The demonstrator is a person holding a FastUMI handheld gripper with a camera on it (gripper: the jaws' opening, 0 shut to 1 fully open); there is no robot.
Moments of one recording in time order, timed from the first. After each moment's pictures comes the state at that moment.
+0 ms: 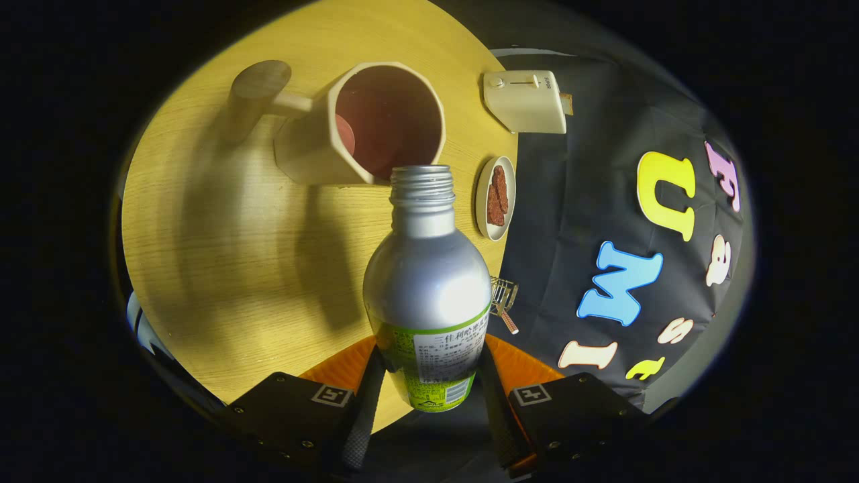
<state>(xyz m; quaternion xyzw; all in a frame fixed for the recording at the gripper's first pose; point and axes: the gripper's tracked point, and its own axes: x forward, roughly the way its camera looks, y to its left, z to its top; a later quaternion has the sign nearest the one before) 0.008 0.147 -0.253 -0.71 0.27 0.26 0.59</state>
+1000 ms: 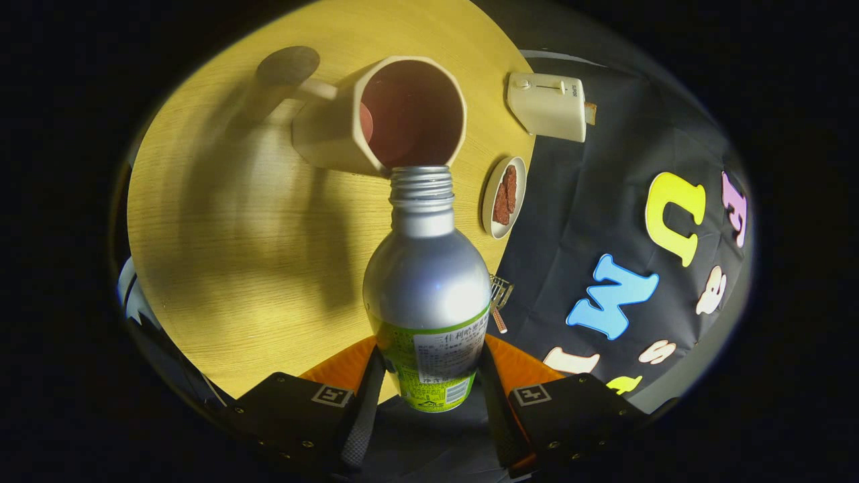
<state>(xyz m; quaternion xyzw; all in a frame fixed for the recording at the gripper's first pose) 0.007 0.149 -0.242 -0.76 0.27 0.26 0.54</state>
